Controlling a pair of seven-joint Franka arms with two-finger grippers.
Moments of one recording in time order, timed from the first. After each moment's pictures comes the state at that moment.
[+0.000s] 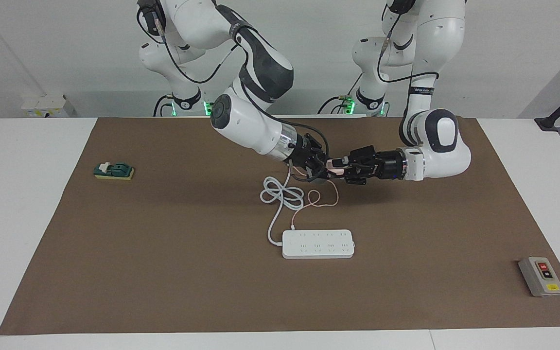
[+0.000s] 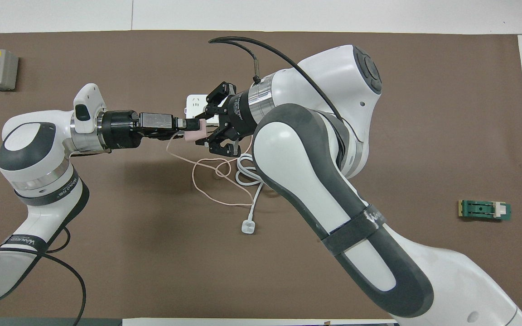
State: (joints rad) left arm -0.06 0.25 -0.06 -1.99 -1.59 1.67 0.71; right arm 0.53 0.45 -0.01 -1.42 0.90 2.10 1.66
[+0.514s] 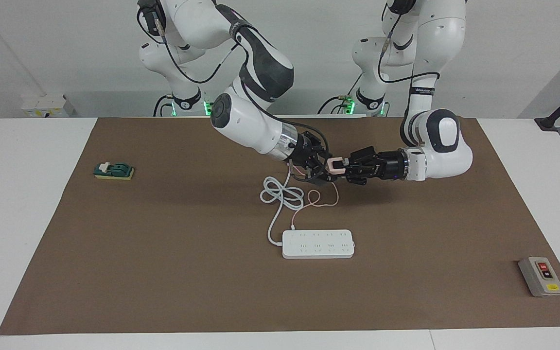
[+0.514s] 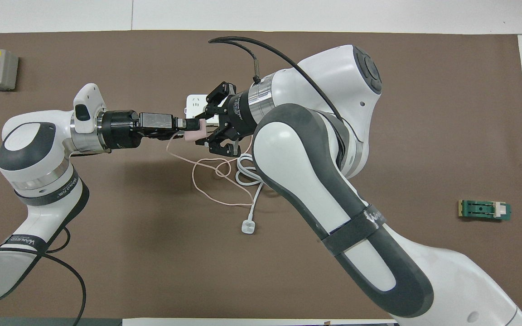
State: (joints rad) left arm -0.06 0.25 -0.06 -1.97 -1.59 1.67 0.71; right arm 0.53 0.46 -0.01 -1.42 0.90 2.10 1.69
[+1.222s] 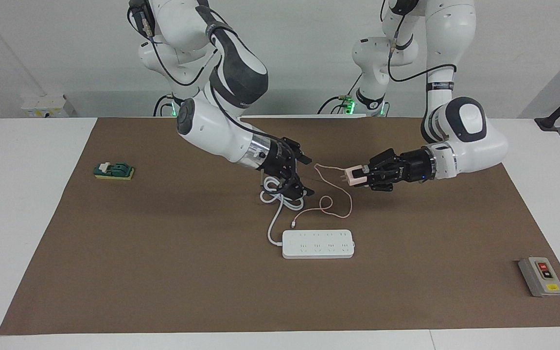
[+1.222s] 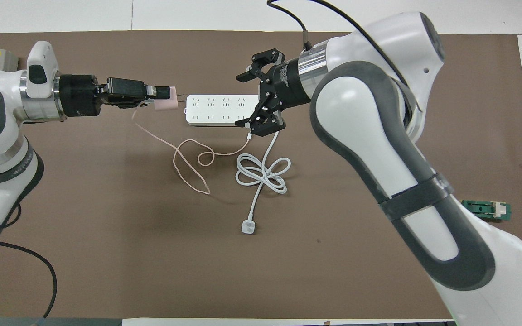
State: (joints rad) left arm -0.04 0.25 -0.01 -1.73 -1.26 1.79 0.50; right arm 0.38 0.45 -0.03 -1.36 0.90 1.99 1.71
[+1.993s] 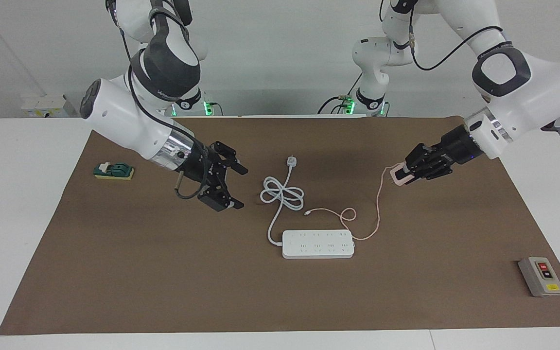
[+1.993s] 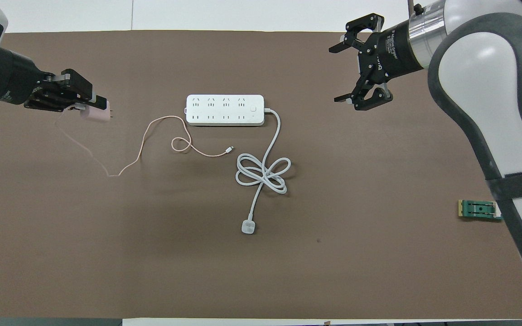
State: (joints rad) left arm -0.04 0.23 -0.01 -1.43 -0.46 1.59 -0.06; right arm 0.18 0.39 -0.03 -1.29 0.60 1.78 1.42
